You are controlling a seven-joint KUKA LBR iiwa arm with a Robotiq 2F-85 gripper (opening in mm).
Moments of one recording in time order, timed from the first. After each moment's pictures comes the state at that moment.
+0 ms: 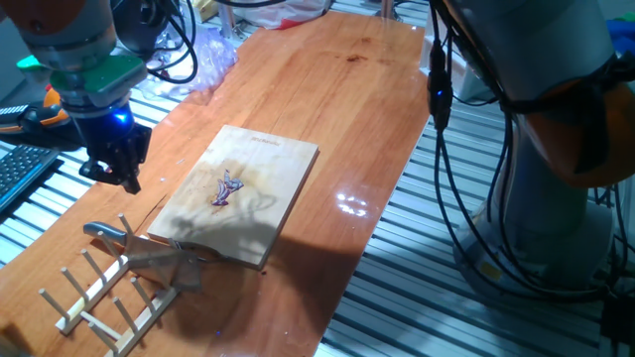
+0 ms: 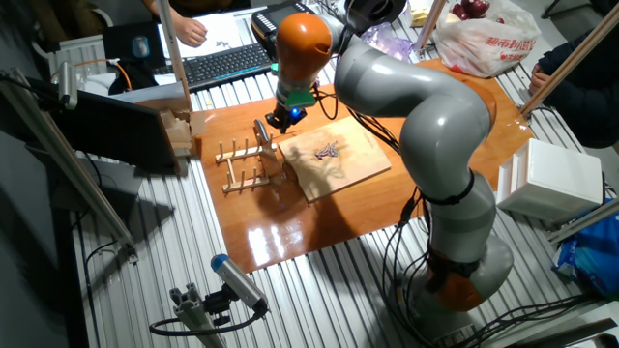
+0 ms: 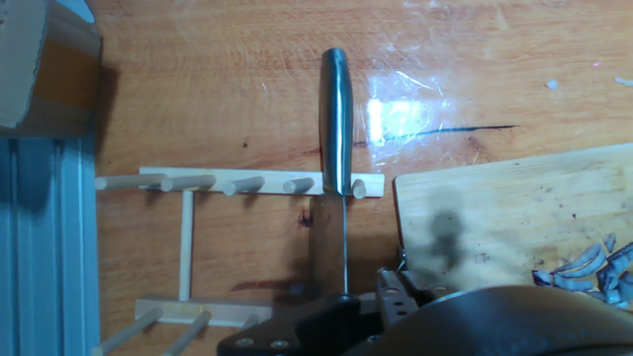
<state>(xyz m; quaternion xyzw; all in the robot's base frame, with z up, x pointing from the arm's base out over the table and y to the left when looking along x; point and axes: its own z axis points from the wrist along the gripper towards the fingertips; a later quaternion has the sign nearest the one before) 0.588 0.277 0.202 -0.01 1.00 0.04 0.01</state>
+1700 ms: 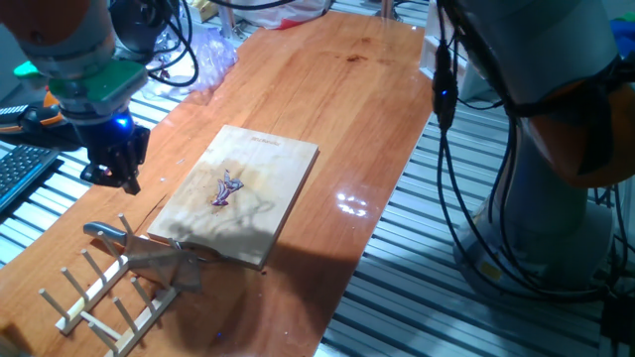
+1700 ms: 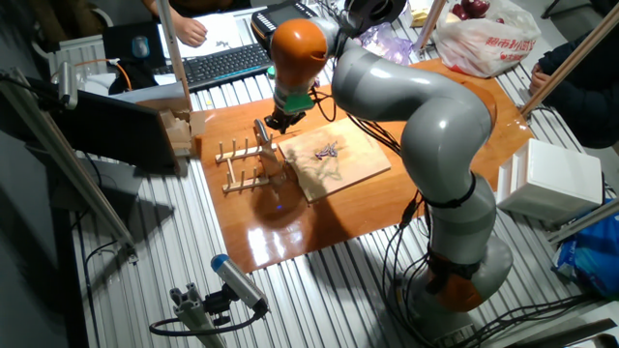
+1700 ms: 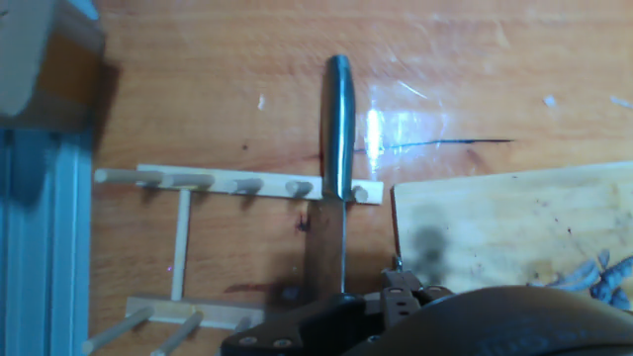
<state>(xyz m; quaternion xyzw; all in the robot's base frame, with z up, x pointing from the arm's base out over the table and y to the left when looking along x) 0.587 0.277 0.202 -0.01 1.00 0.02 0.01</state>
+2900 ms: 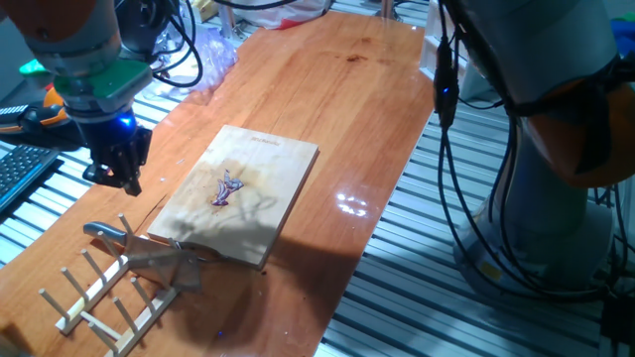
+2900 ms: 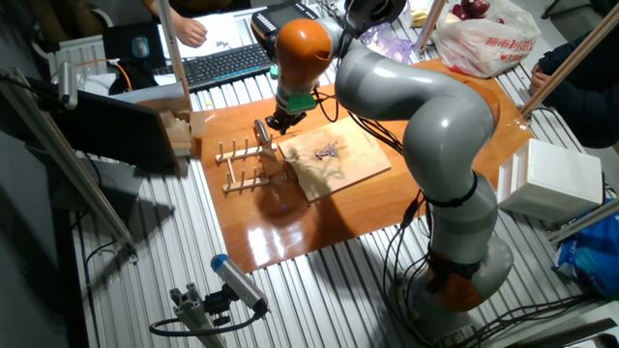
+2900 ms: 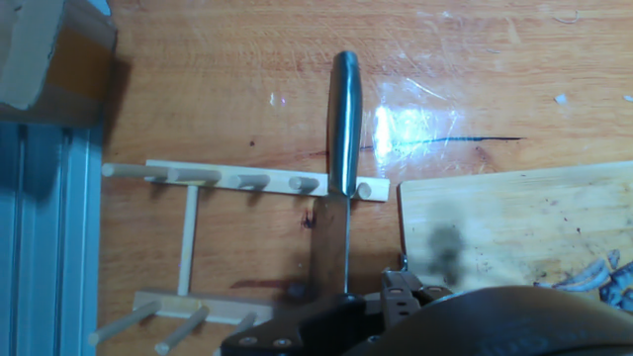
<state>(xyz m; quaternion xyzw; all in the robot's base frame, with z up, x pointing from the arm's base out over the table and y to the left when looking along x) 0.583 0.277 0.202 -0.03 1.00 0.04 0.02</state>
